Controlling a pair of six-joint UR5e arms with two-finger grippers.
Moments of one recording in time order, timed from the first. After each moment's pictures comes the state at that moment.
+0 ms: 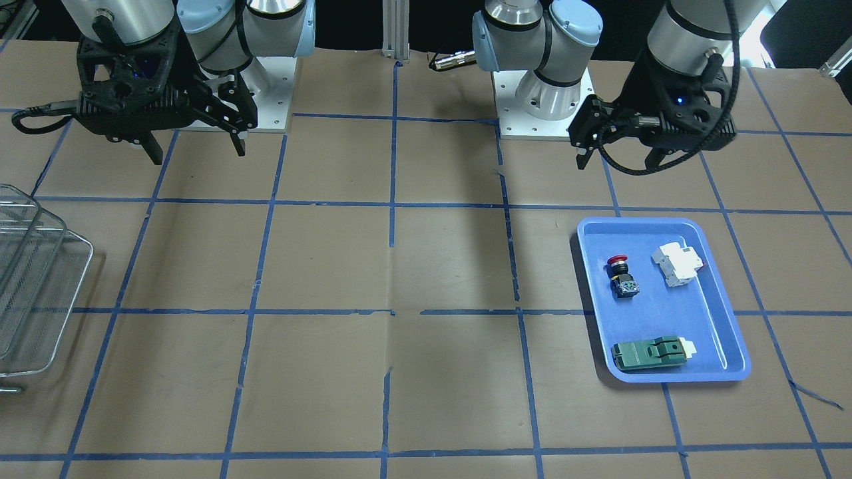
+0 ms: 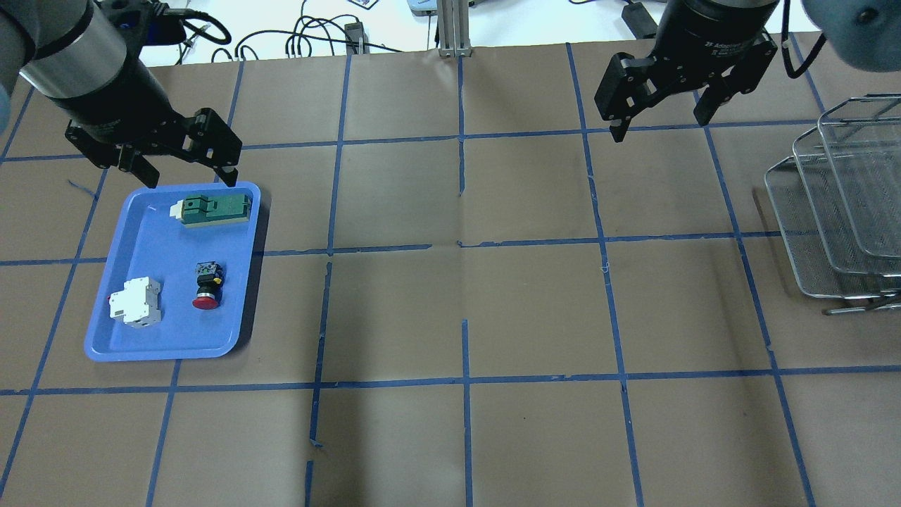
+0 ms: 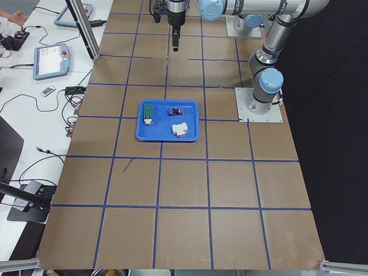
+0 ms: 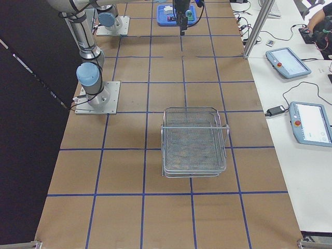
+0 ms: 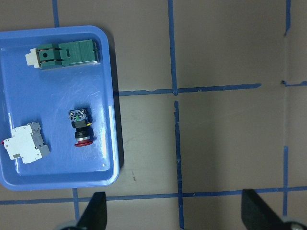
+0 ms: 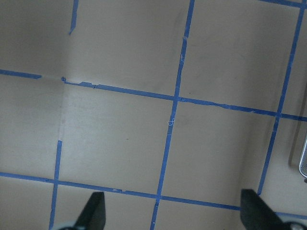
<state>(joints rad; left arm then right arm) -1.44 -1.51 -1.61 -1.58 1.57 0.17 1.62 -1.53 1.42 -1.48 -1.57 -0.12</state>
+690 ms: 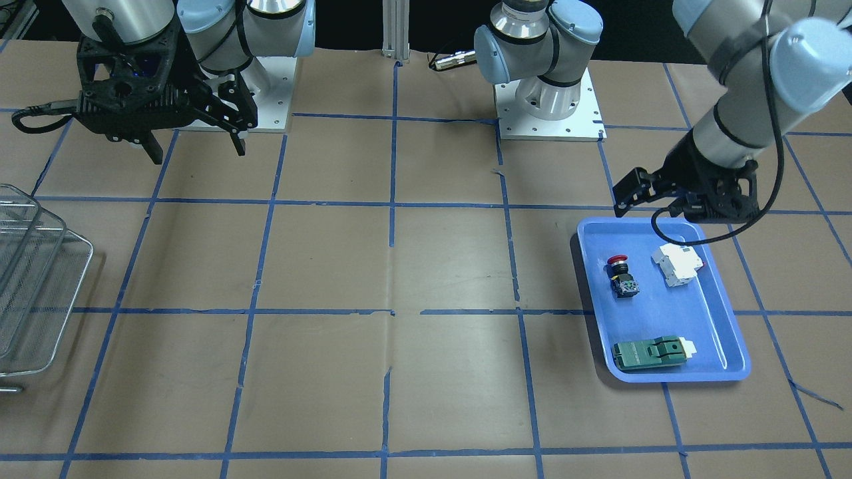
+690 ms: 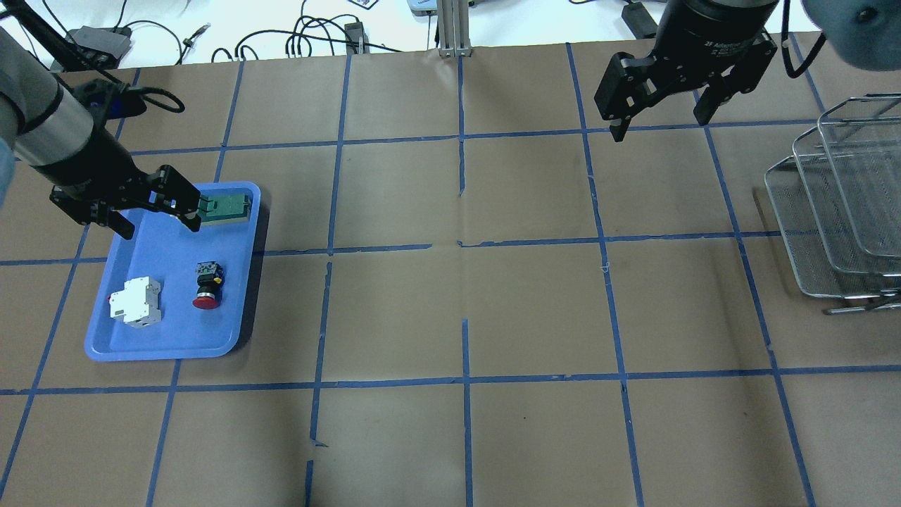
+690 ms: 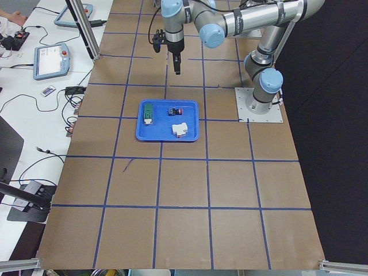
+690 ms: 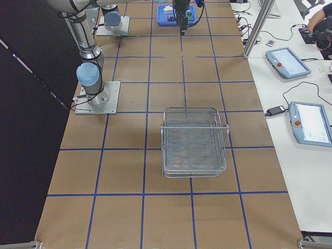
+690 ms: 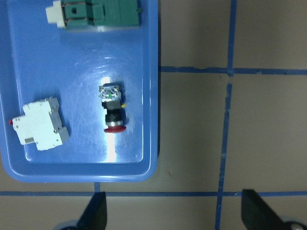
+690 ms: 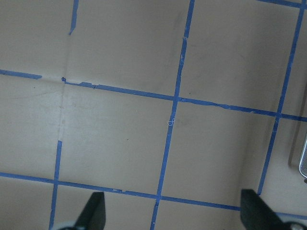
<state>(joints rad) -1.22 -1.60 -1.88 -1.33 1.54 0.31 1.62 -1.53 1.42 -1.48 -1.57 -0.12</state>
